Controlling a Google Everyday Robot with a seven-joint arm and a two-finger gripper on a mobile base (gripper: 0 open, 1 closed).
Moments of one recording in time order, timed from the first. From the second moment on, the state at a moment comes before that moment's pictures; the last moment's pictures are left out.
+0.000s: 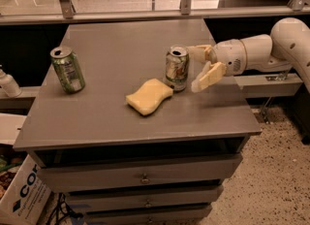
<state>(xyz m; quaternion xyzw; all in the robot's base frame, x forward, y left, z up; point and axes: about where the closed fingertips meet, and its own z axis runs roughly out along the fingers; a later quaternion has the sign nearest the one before) 0.589 -0.088 0.887 -0.52 0.58 0.47 0.41</state>
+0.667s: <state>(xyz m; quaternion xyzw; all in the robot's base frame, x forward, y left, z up) 0.616 -0.149 0.924 -0.54 0.57 0.42 0.45</state>
